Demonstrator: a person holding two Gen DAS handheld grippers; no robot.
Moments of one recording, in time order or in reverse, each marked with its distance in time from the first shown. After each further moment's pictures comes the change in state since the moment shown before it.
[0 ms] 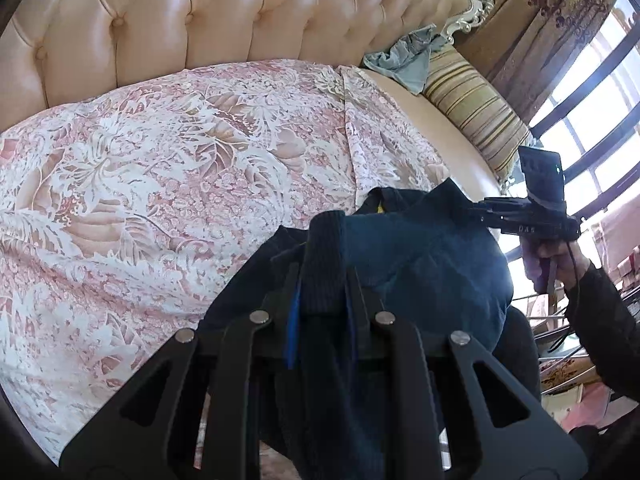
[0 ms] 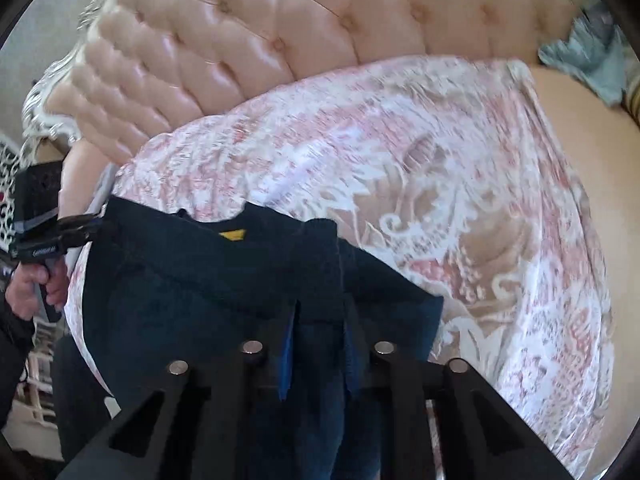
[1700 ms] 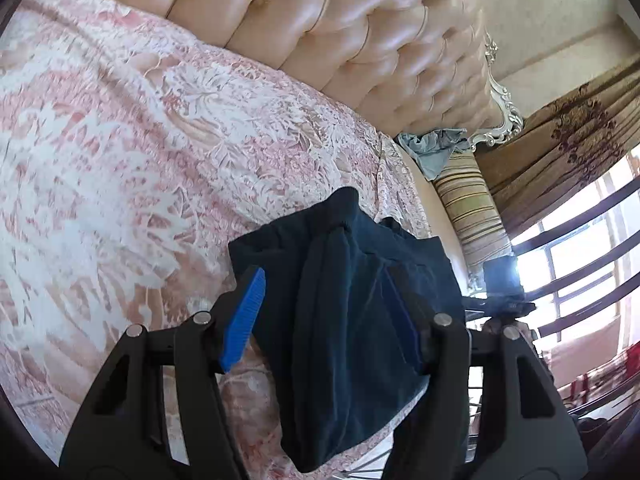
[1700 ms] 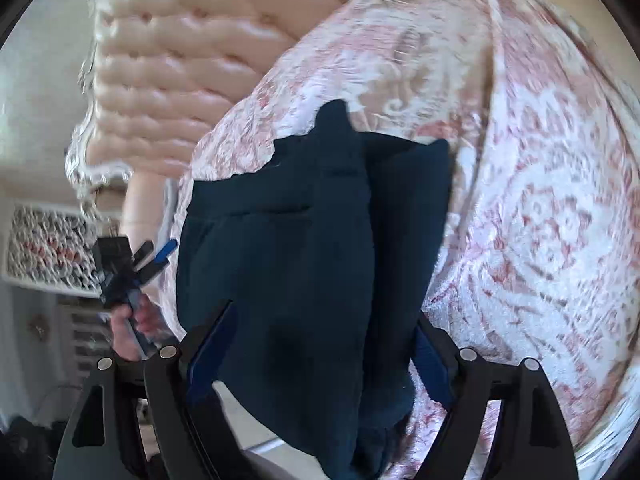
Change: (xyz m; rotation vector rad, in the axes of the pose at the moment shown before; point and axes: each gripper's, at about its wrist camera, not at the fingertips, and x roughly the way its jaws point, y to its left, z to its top) left arm -0.062 0.058 -0.098 -0.429 -0.236 -0.111; right arm 0.023 -0.021 -0.028 0.275 0.173 0.321
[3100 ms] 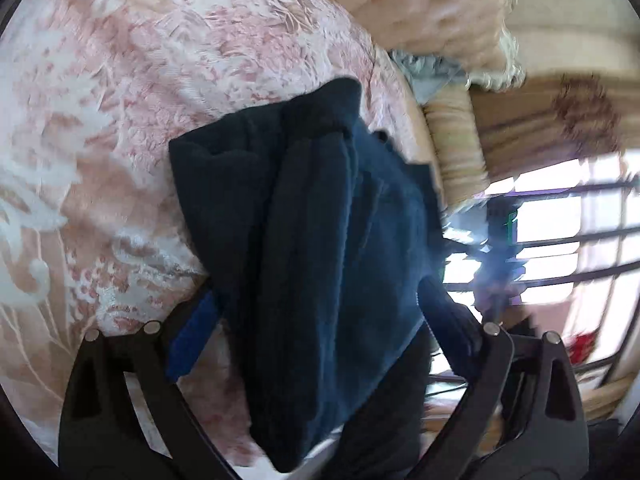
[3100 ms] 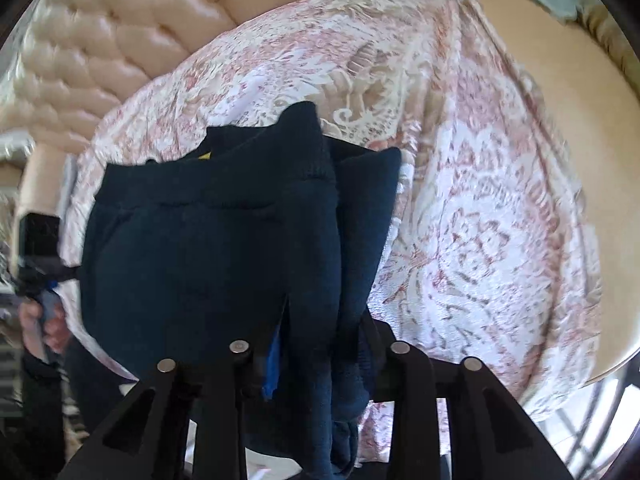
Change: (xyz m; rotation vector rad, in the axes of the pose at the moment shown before) left arm 0.074 -0.026 0.001 -0.039 0.352 -0.098; right arm -0.010 0.018 0.004 0.023 0.023 -0.392
